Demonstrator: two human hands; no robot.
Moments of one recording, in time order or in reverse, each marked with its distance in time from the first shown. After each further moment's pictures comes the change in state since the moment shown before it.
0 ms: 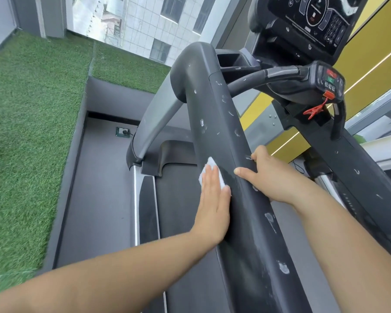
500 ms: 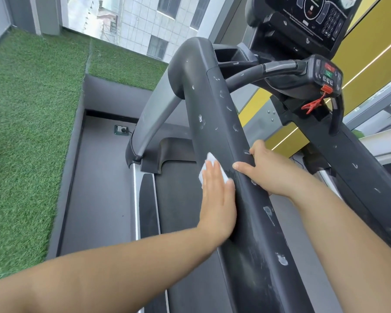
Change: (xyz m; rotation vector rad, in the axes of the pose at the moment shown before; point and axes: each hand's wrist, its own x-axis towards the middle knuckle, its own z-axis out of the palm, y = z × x) left_hand -0.005 0.021 0.007 0.031 0.004 -0.056; right_hand 0.001 -0.001 -0.001 -0.007 0.015 -0.011
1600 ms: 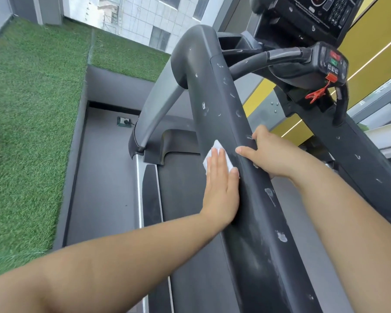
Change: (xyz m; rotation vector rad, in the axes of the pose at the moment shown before) left_hand -0.005 -0.007 0.004 0.020 0.018 0.020; right_hand -0.003 -0.003 -0.001 -0.026 0.007 0.031
